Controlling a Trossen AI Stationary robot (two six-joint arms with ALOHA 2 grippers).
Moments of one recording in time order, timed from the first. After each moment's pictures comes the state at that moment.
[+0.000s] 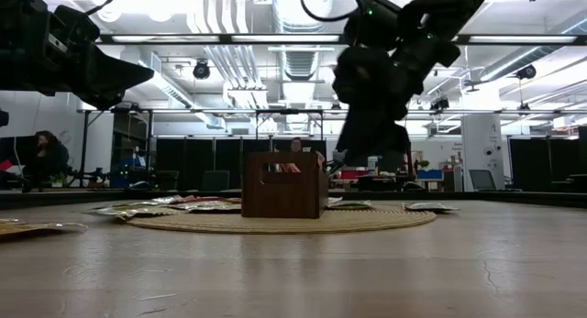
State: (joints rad) left arm 0.14 0.04 0.01 0.02 0.01 -0.07; right arm -0.13 1.62 0.93 -0.22 -0.18 0.55
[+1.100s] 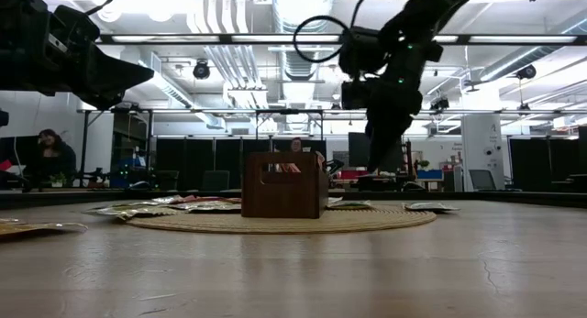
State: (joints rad) left arm 0.14 0.04 0.01 0.02 0.01 -0.07; right arm -0.32 1.69 1.11 -0.64 -0.15 -0.08
